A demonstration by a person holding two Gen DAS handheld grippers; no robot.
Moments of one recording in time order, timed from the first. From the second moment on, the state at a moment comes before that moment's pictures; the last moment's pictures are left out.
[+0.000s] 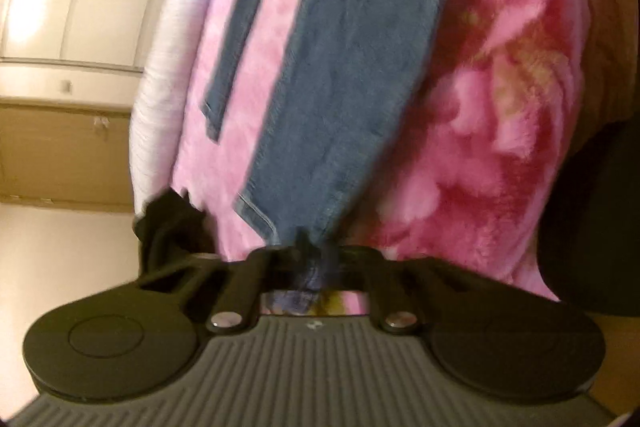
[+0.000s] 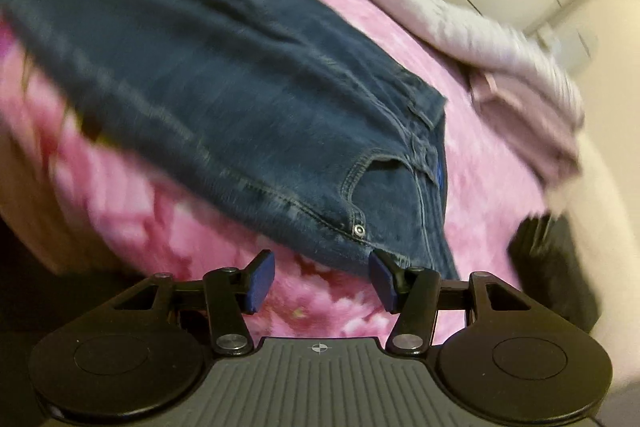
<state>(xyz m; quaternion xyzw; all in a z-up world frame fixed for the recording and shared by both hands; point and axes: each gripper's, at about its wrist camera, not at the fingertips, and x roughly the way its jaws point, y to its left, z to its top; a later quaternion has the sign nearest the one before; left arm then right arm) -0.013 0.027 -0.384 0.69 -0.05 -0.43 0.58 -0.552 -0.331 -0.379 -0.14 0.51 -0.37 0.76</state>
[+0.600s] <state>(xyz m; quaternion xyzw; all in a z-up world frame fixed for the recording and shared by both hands) -0.033 0.046 -0.382 0.70 0.01 -0.42 0.58 -0.575 -0.350 -0.414 -0.24 0.56 -0.38 0.69</state>
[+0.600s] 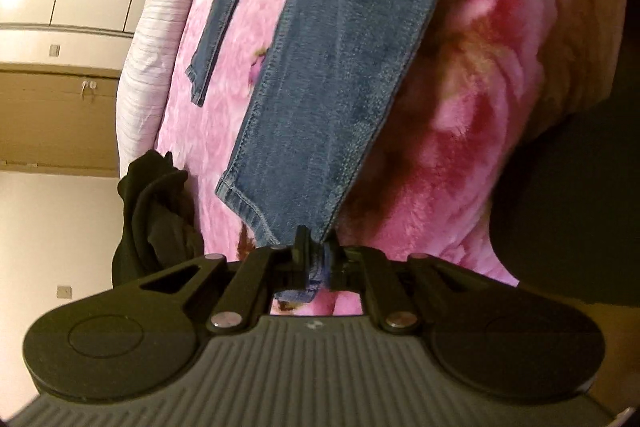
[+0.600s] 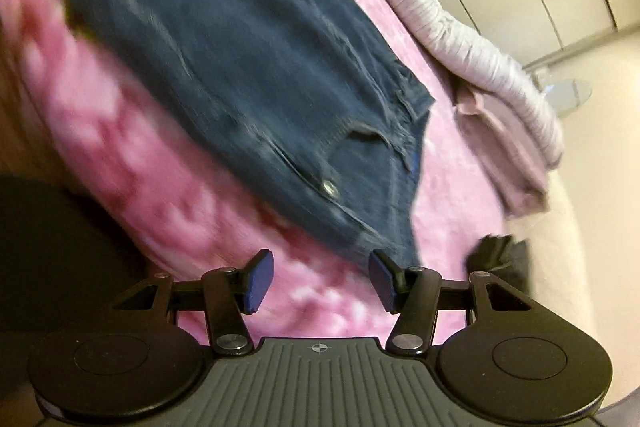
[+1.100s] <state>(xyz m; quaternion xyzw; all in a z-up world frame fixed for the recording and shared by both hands) -0.033 0.032 -0.379 0.71 0.02 -0.41 0.57 -0.606 -0.403 -0.412 -0.32 0.56 -0.34 0.69</state>
